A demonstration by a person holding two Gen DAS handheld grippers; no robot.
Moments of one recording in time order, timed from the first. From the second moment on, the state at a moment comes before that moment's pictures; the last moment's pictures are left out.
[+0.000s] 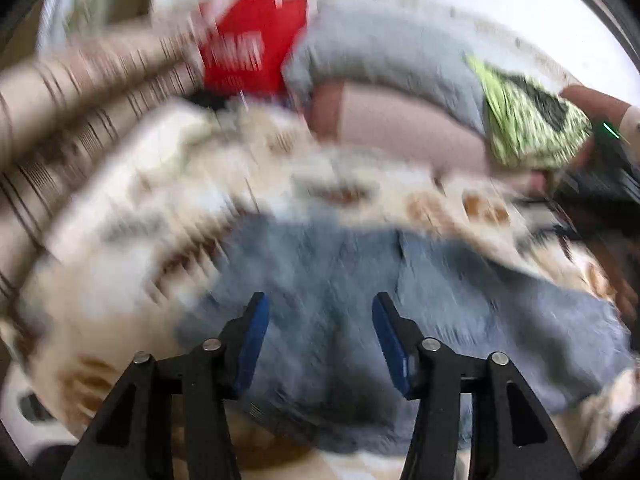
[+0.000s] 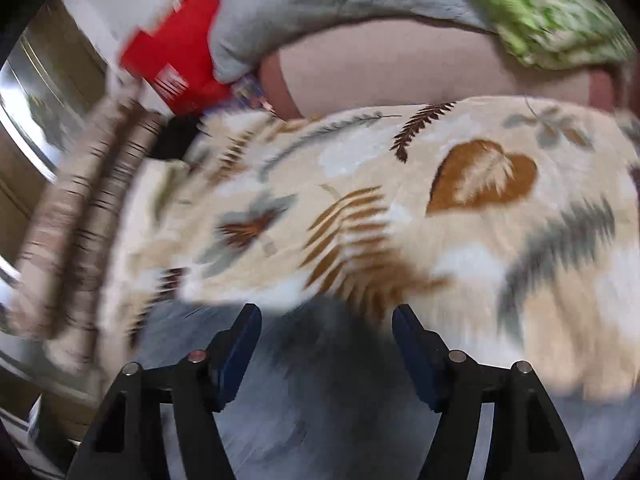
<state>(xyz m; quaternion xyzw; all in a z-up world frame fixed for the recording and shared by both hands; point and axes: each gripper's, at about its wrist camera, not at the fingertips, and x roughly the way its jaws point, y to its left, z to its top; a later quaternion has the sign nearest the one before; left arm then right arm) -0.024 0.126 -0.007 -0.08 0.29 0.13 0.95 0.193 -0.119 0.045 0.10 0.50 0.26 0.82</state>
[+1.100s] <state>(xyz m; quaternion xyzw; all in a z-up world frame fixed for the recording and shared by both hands) 0.016 0.130 -0.060 -0.09 0.42 0.13 0.90 0.172 -0.416 -0.005 0.05 0.54 -0.03 0.84</state>
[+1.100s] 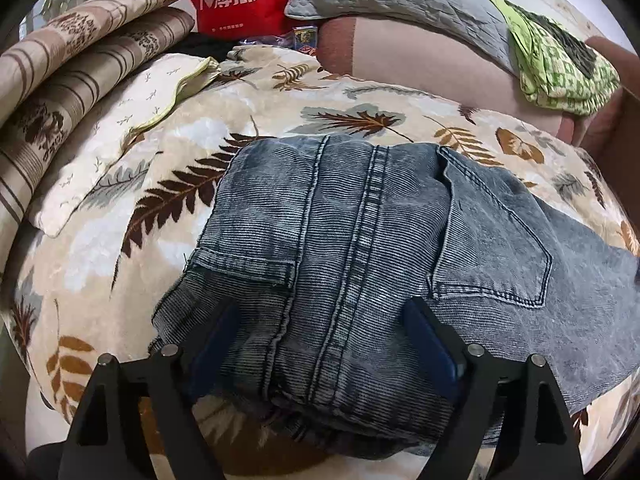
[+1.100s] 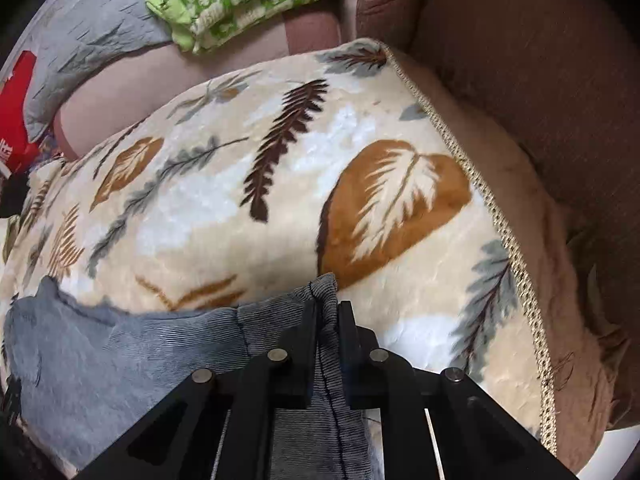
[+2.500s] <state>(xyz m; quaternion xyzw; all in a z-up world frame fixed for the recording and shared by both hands) 0.010 0.133 -0.057 -0.06 0.42 0.16 0.89 0.033 -0.393 -0.020 0.30 0.54 0.04 0.79</state>
